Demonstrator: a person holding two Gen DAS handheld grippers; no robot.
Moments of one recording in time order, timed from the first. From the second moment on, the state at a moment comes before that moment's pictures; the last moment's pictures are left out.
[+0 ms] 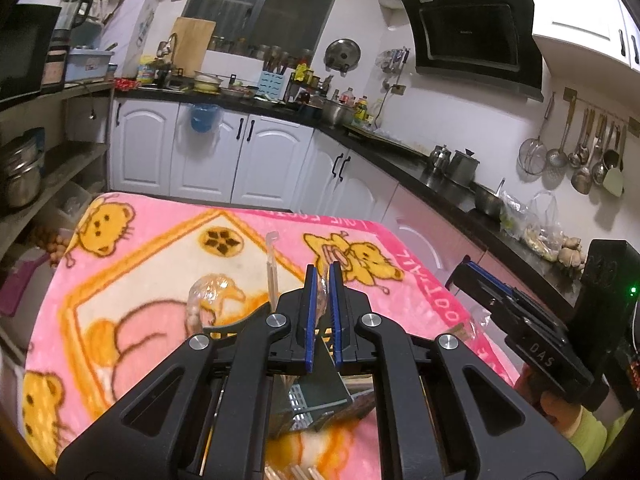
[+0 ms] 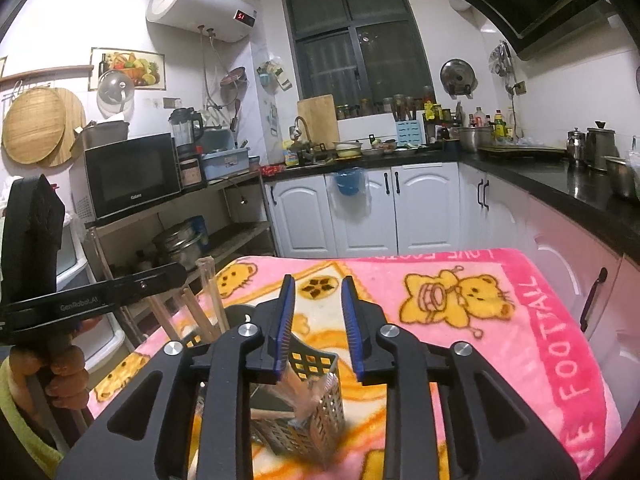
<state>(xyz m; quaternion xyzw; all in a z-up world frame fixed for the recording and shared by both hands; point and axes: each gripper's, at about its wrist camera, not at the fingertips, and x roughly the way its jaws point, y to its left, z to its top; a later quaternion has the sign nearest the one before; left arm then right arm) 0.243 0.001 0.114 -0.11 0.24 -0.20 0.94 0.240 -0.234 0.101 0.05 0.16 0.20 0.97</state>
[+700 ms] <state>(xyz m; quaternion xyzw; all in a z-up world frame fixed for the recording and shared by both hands) 0.213 0.006 0.113 -0.10 0.24 -0.18 0.95 0.218 -0.249 0.101 0.04 0.18 0.19 0.96</state>
